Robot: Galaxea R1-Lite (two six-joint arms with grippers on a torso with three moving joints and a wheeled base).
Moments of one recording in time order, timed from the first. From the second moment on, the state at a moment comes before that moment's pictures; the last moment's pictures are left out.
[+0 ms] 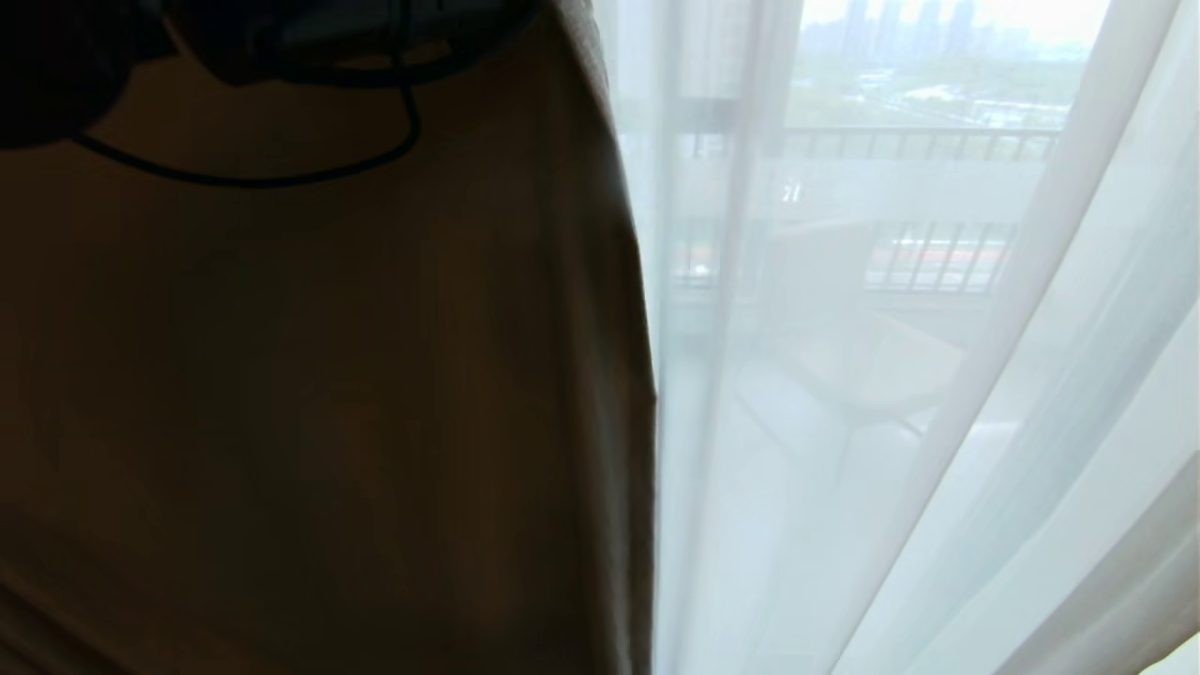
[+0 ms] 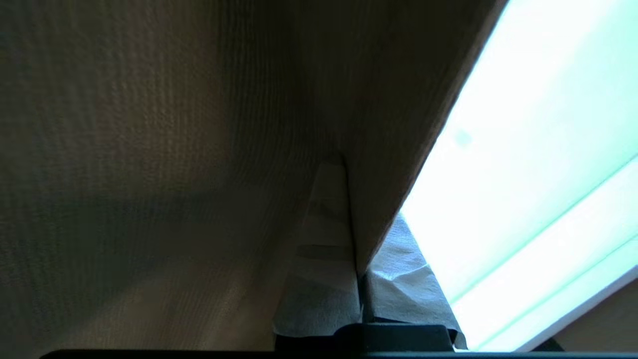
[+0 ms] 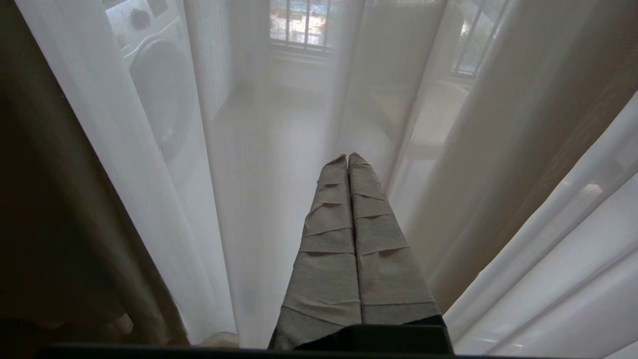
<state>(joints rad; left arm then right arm) -0.69 1.77 -1.84 -0.08 0.08 -0.50 0.00 0.00 0.00 0.00 0.03 -0.11</state>
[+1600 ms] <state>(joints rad) -0.88 1.89 -1.96 -0.08 0.08 -0.48 0.00 0.00 0.00 0.00 0.03 -0.11</state>
